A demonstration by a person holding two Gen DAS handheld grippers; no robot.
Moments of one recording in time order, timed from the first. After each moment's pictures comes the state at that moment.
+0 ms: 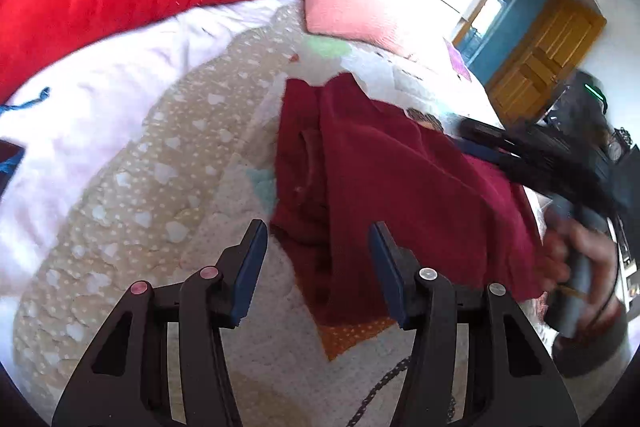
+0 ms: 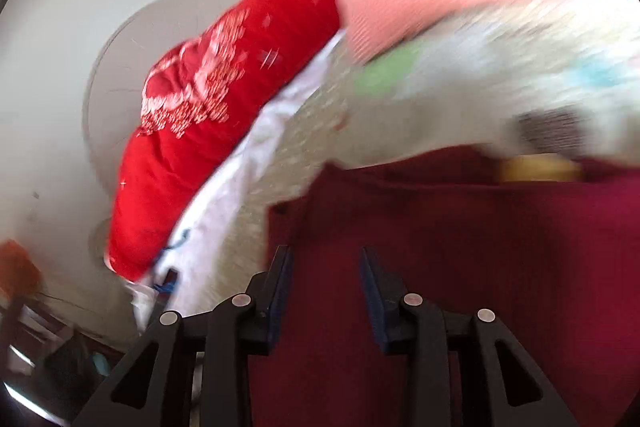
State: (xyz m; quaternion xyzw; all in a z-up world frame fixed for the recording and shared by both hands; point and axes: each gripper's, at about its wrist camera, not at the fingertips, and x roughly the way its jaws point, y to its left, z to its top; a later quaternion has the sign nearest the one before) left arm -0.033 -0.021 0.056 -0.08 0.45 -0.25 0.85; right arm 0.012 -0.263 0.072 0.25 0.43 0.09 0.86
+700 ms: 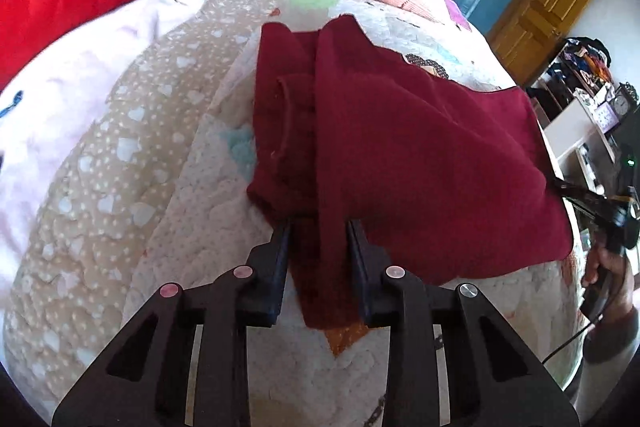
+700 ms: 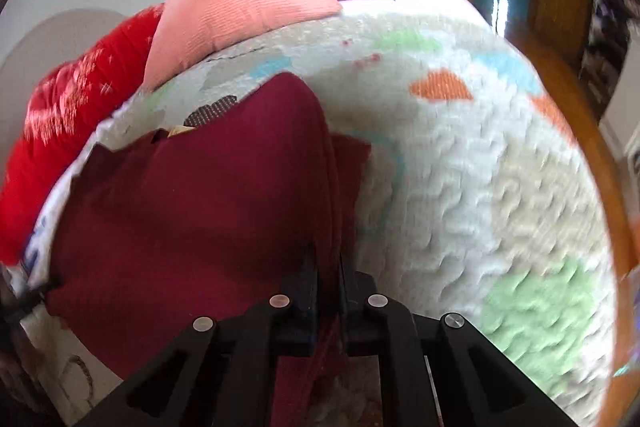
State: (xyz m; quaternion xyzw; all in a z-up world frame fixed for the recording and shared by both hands) left arm -0.033 -0.046 0.033 -0.01 0.49 -0.26 0.83; right arm -0.151 -0.415 0.053 0.18 0.43 -0.13 0.87
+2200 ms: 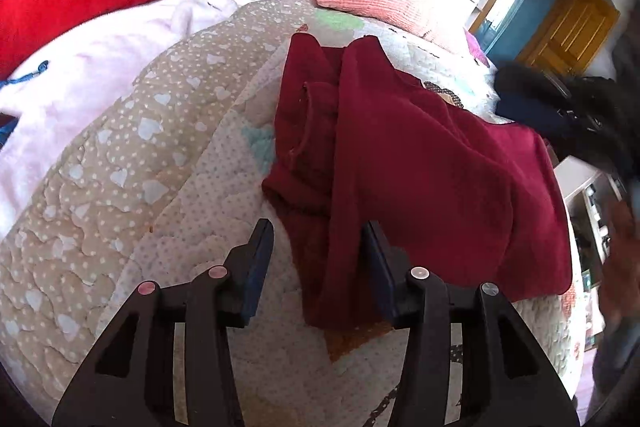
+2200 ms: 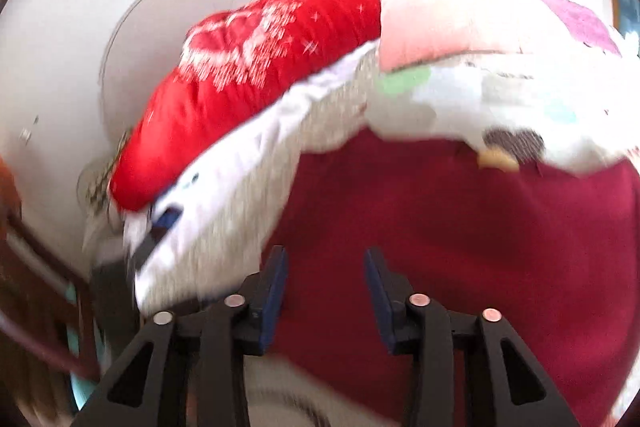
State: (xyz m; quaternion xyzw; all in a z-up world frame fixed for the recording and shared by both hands) left arm -0.044 -0.033 0.026 -0.07 0.46 -0.22 0.85; right arm -0.043 -0.210 0.115 0.16 0.44 0.13 0.88
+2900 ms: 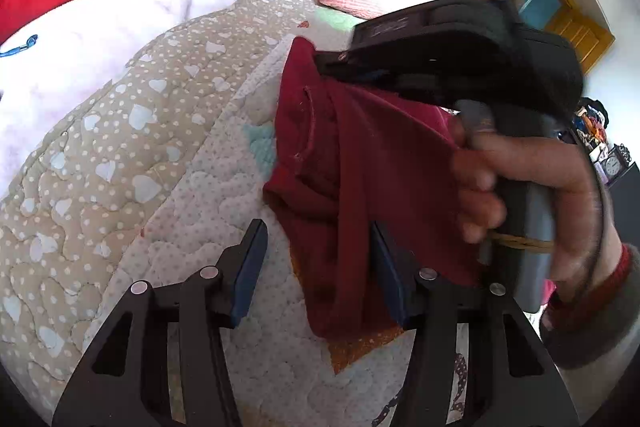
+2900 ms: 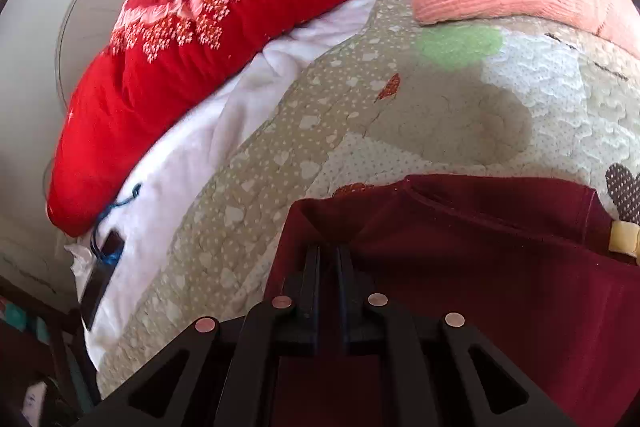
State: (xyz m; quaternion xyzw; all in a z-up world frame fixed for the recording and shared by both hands) left arm -0.031 -0.021 0.019 -0.11 0.47 -0.25 0.84; right arm 0.096 -0.159 0.035 0.13 0.51 0.12 0.84
